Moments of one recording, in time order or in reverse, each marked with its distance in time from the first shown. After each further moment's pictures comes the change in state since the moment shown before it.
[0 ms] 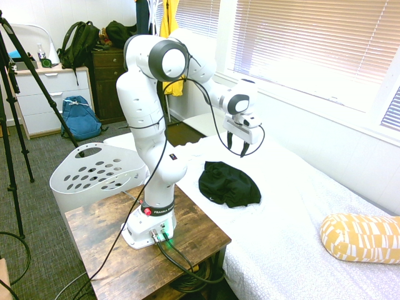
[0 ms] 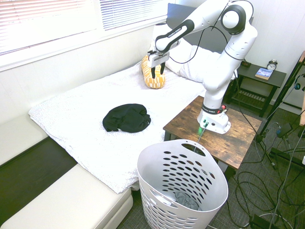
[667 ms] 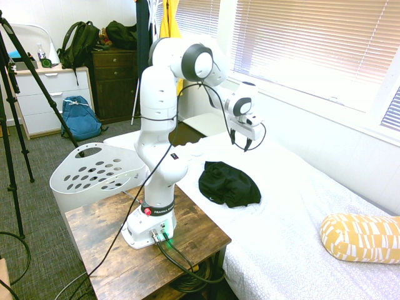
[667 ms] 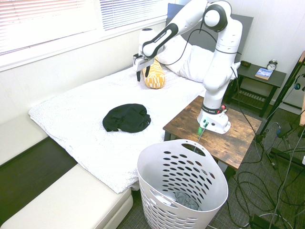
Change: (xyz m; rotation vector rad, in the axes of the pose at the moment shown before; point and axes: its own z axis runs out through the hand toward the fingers) arm 0.006 -0.120 0.076 0.089 0.015 -0.111
